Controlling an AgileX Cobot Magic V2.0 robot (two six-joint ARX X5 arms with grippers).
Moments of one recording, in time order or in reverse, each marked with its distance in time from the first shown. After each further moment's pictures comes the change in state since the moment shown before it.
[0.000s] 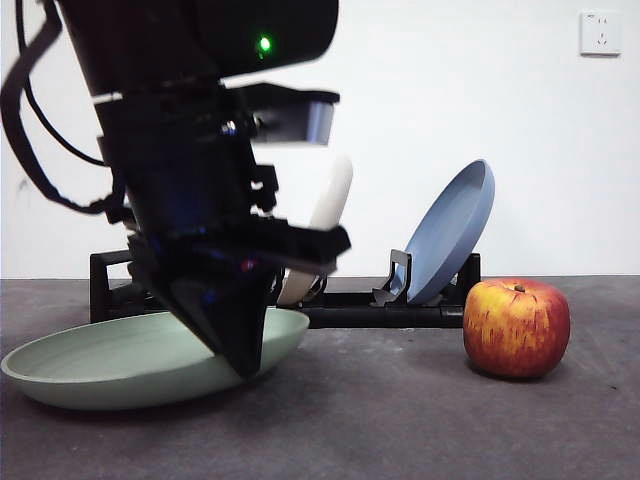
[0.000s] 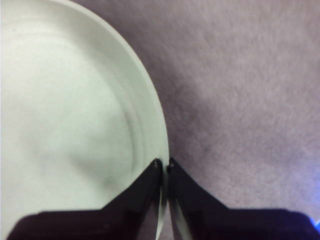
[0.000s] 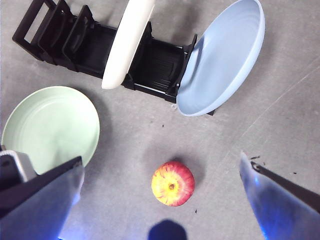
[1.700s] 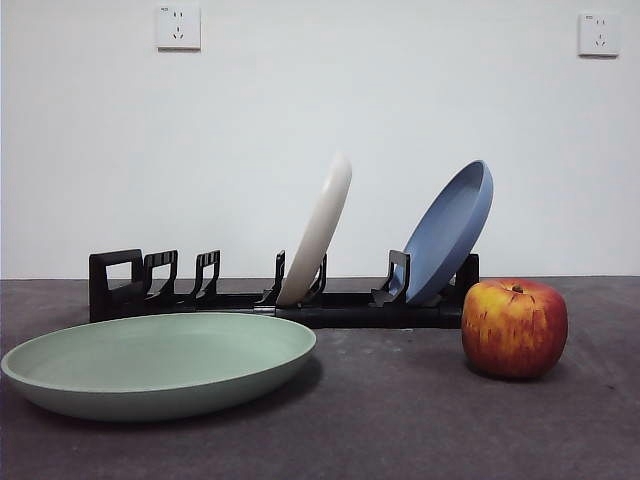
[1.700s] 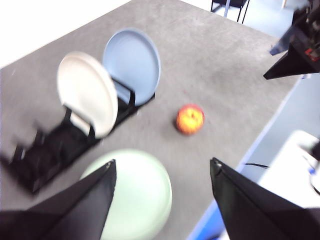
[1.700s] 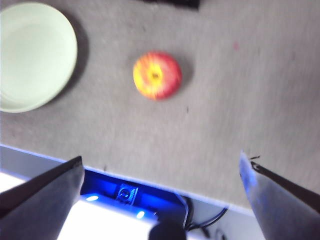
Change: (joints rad) left arm 0.012 -0.778 0.610 -0.748 0.086 0.095; right arm 0.000 -0.575 -0.640 -0.019 0.019 0.122
